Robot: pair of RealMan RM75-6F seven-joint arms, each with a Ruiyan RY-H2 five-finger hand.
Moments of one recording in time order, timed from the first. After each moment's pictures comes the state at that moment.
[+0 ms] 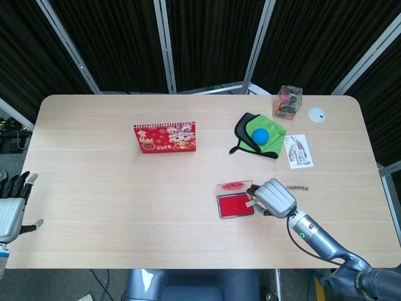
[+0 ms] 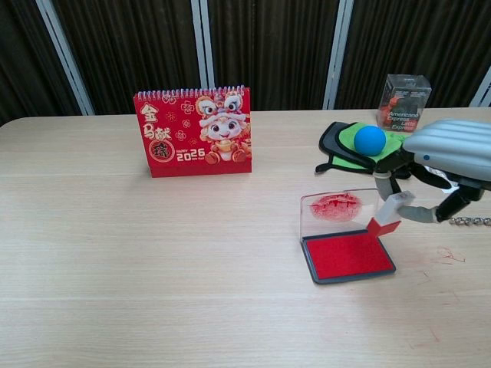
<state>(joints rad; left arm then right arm) -0.13 -1.07 -0.04 -1.77 1.31 1.37 0.35 0.61 -1.36 0.02 -1.42 -1.66 1.03 -0.06</state>
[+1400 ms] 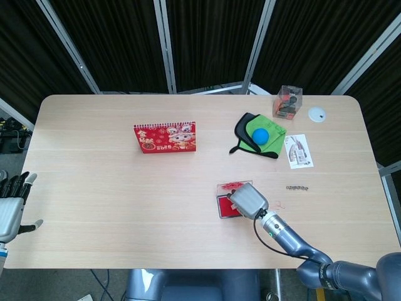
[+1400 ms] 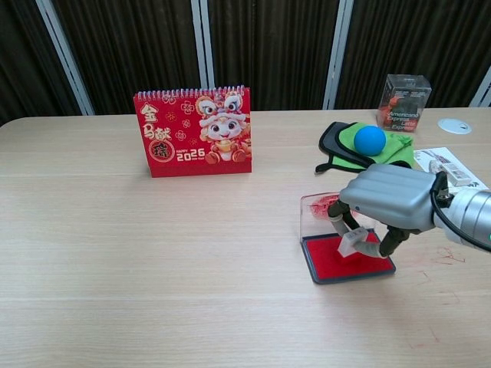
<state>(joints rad) -0.14 -1.05 -0.03 -1.76 1.30 1.35 0.31 0.68 -1.58 0.03 -1.34 -1.45 0.89 -0.45</state>
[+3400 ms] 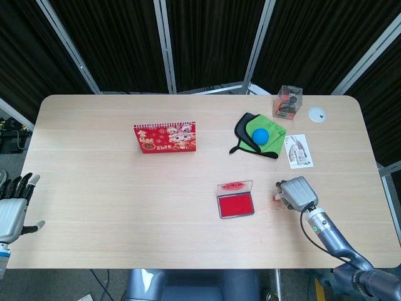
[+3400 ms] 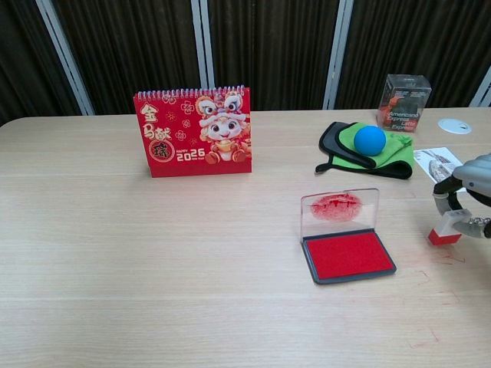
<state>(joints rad) -0.14 -1.06 -0.03 -1.77 1.30 1.35 0.33 0.54 -1.49 -0.02 -1.09 -1.47 1.00 -0.09</state>
